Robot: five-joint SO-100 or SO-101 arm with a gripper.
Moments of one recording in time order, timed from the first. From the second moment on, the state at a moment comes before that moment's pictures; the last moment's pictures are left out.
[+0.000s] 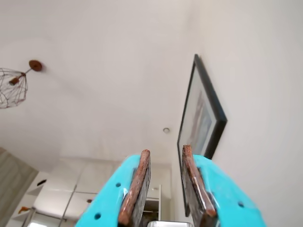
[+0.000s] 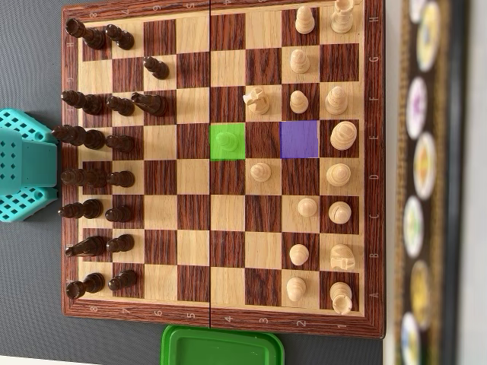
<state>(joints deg) -0.4 191.4 179.6 -79.0 89.8</state>
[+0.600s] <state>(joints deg) -0.3 191.5 179.9 -103.0 75.1</state>
